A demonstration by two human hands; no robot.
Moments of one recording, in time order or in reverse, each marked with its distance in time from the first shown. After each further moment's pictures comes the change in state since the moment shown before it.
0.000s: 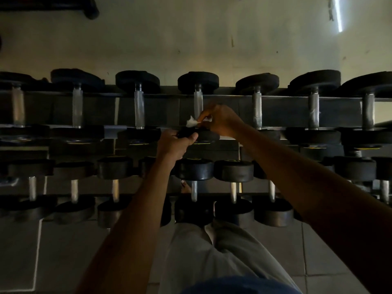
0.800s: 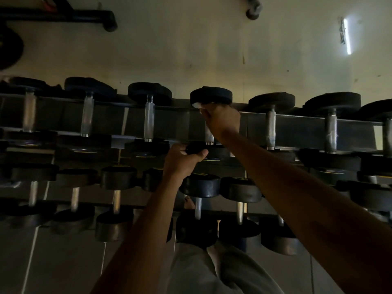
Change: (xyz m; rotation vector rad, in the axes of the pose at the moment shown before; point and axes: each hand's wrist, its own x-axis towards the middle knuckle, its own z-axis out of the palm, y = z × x) left_hand 0.009 -0.010 0.004 -0.076 0.037 -0.029; right_hand 0.057 -0.023 0.017 -0.294 0.474 0.109
